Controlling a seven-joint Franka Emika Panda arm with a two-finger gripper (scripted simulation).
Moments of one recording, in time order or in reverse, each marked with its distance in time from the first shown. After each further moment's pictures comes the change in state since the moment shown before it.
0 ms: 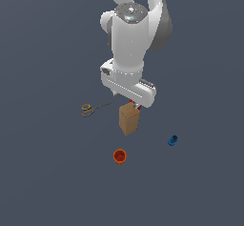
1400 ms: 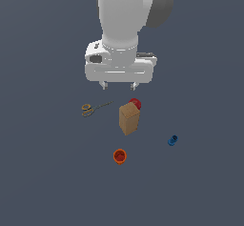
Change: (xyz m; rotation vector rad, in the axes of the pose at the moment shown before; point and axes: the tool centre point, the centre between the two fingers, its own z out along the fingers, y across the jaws) arm 0.013 0.023 -0.066 -0.025 -0.010 -0.606
